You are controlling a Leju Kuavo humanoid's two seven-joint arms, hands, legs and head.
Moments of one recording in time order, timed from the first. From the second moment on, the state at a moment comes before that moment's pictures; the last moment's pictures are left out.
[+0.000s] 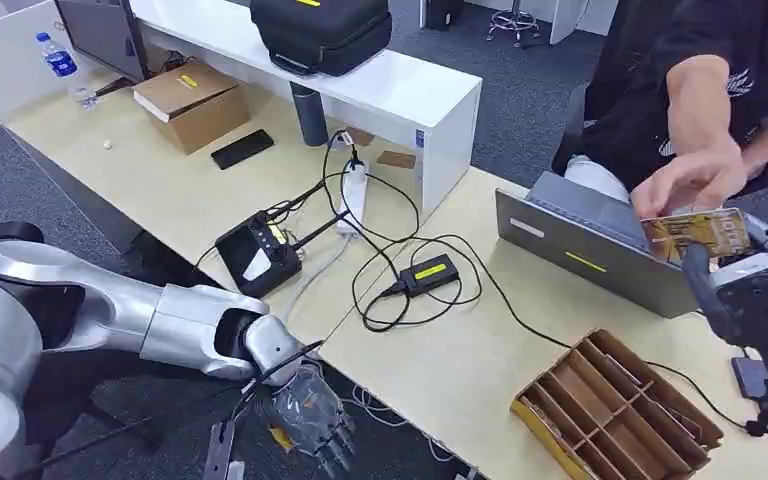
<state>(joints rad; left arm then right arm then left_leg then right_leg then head) -0.61 1.06 -1.52 -1.71 -0.88 -0.11 -0.58 -0.81 0.04 0.59 -1.21 0.29 0.01 -0.10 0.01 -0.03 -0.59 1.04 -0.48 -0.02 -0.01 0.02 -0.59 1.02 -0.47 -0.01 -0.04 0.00</state>
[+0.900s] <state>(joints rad) 0.05 1.07 -1.41 -1.69 -0.02 0.24 -0.40 -0.80 0.05 0.63 -1.20 0.27 -0.06 -0.06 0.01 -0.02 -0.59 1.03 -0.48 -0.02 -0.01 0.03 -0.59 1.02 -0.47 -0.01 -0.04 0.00</state>
